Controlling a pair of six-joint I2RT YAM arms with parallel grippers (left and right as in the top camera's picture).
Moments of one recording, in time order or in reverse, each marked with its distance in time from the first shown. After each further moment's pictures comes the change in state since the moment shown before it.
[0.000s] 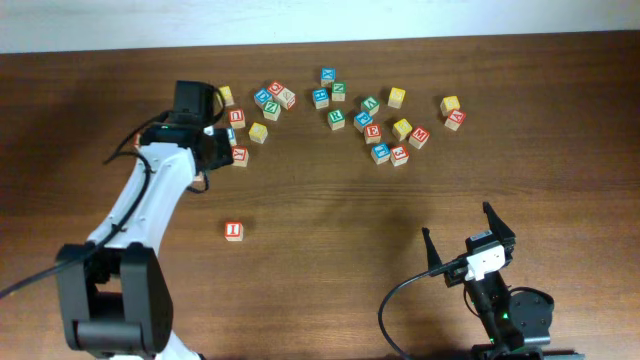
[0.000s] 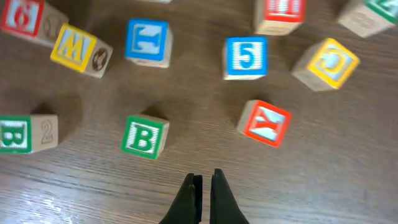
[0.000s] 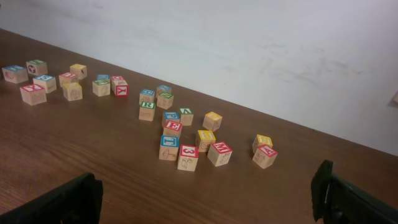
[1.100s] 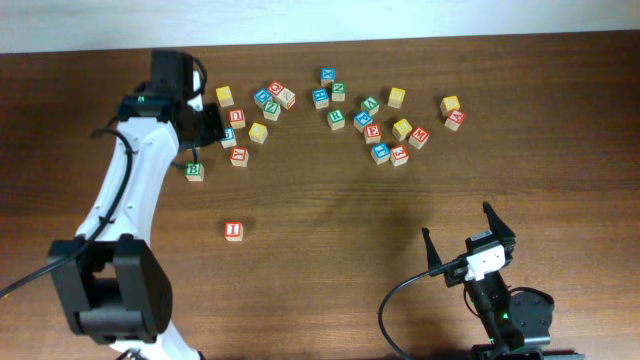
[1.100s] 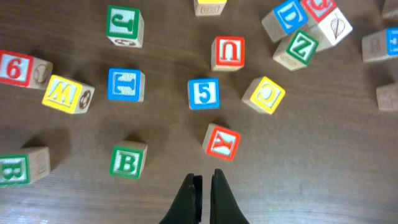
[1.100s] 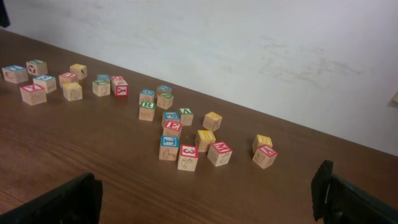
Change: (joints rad) left arm 0.041 0.074 0.279 -0.182 0.150 0.050; right arm 0.000 0.000 0.000 0.000 0.000 0.000
